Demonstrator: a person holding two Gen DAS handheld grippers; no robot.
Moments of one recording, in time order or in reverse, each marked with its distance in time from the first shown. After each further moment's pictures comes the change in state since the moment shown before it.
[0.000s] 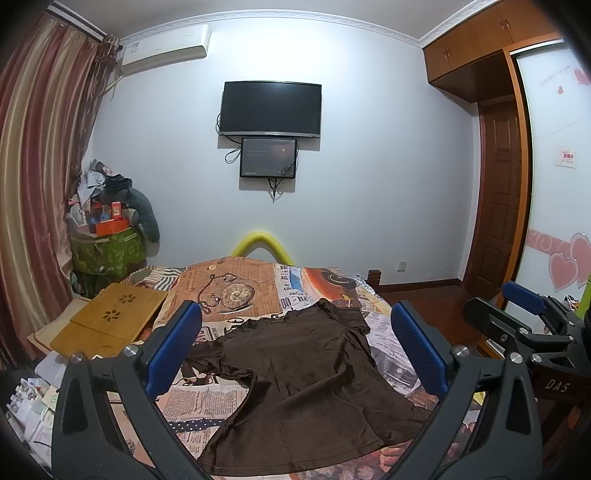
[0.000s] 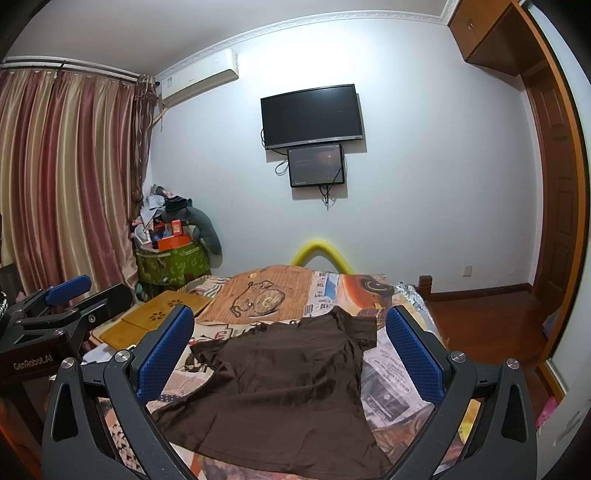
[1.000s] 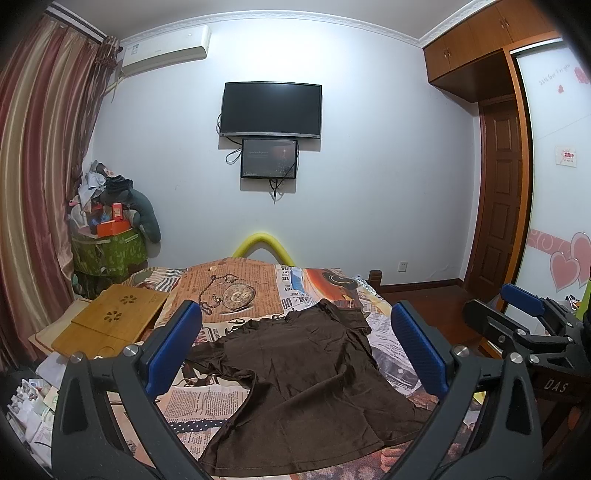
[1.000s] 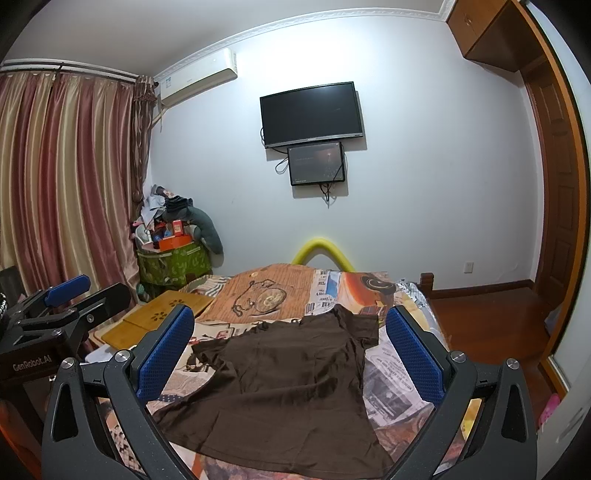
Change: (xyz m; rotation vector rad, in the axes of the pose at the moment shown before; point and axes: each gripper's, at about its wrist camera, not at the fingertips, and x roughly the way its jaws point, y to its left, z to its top) left arm -0.001 -0.002 0.001 0.004 -0.001 0.006; right arm 0.000 0.003 -0.003 0.004 0.004 0.005
